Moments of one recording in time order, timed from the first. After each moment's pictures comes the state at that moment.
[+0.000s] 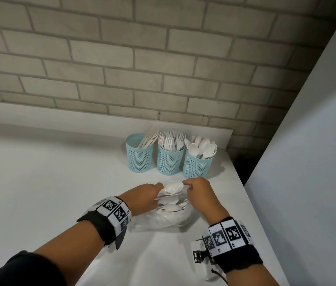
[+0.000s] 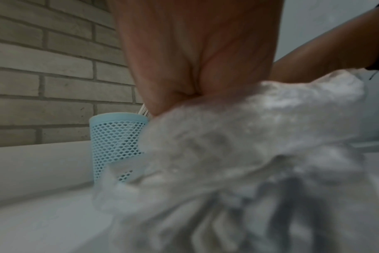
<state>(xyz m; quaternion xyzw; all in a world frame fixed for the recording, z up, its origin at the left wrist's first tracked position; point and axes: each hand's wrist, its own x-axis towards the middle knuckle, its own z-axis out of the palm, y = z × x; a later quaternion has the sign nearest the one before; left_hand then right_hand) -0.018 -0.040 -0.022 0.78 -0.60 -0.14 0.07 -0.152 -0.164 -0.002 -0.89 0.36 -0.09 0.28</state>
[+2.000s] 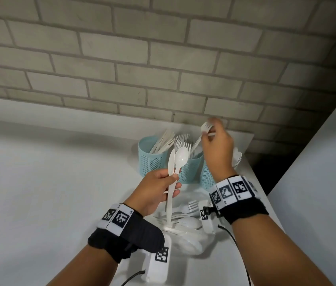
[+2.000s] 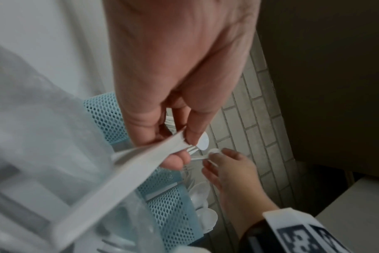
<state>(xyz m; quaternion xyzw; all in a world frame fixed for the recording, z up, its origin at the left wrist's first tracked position) -0.007 -0.050 0.014 0.58 -0.19 -0.43 0.67 -0.056 -0.217 0.050 -0.79 0.32 -0.46 0.24</state>
